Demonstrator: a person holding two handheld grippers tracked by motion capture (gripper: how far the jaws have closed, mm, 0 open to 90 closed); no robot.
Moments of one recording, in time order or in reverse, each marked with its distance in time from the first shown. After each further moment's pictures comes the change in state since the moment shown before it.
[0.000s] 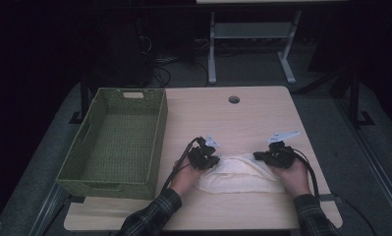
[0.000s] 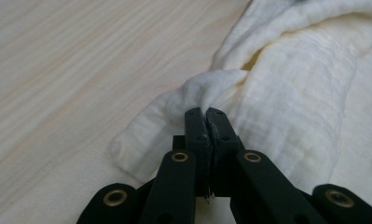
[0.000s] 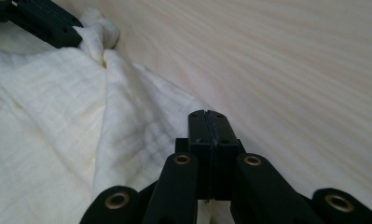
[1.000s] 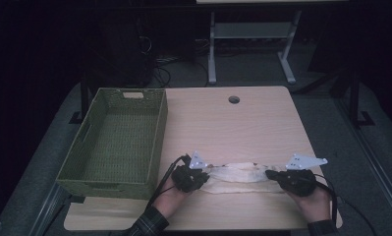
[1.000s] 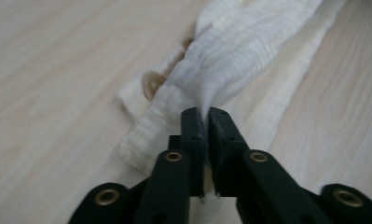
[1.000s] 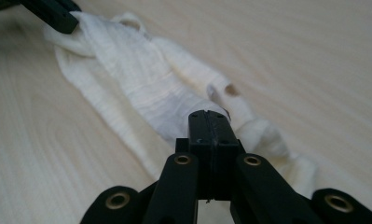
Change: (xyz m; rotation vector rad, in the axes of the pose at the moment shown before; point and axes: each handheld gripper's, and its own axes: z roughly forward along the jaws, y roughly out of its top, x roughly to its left) left arm -0.039 -0.050 -0.058 0.013 -0.016 0.036; right arm 0.057 -0.047 -0.068 -0.090 -0.016 -0.058
